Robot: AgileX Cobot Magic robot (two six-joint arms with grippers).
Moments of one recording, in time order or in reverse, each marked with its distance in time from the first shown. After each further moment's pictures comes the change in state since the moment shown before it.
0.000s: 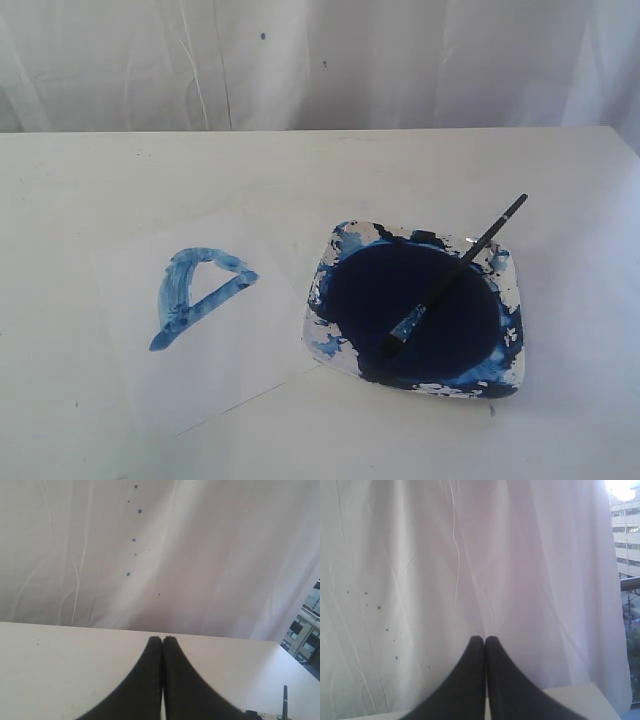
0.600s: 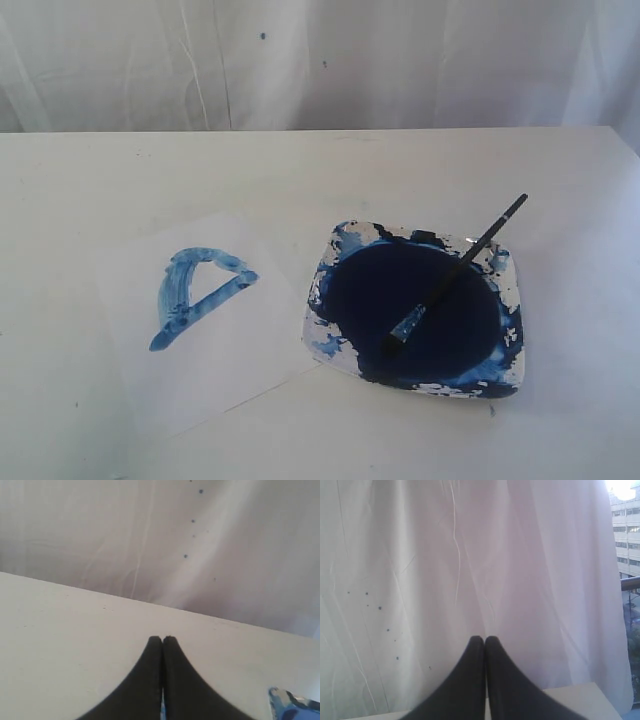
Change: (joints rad) left arm 0.000 -0.184 0.333 -0.393 0.138 0.403; right arm 0.000 0.000 0.000 0.002 0.001 0.000
